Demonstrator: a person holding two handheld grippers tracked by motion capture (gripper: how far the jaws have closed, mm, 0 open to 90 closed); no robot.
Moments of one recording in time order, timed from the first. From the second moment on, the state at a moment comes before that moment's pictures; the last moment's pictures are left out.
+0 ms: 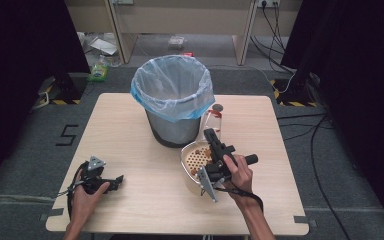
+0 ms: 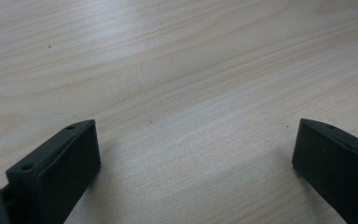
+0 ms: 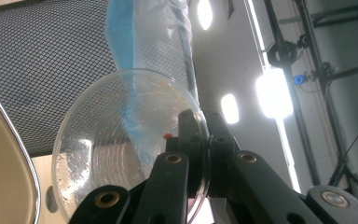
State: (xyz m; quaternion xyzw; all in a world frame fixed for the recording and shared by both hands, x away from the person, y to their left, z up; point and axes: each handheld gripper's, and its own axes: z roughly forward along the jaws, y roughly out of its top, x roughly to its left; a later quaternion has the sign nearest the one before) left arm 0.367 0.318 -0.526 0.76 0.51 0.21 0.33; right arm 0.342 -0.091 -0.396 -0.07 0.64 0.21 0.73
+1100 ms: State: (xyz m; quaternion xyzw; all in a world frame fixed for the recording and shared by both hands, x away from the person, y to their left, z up) left arm 0.367 0.318 -0.526 0.76 0.51 0.21 0.33; right arm 0.391 -0.152 -0.342 0.22 0.69 0.44 0.54
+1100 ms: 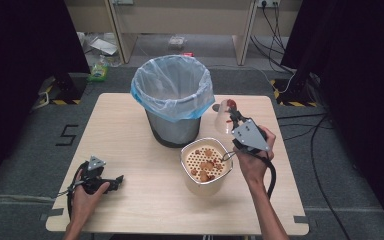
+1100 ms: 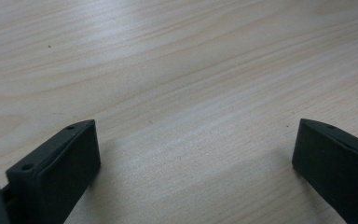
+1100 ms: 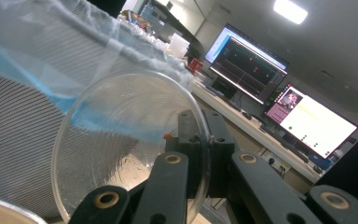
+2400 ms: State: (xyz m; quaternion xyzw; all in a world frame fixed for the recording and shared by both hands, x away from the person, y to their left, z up) left arm 0.367 0.319 -0.526 0.76 0.51 0.21 0.34; right arm 0.469 -0.094 -0.236 0.23 0.69 0.48 0.49
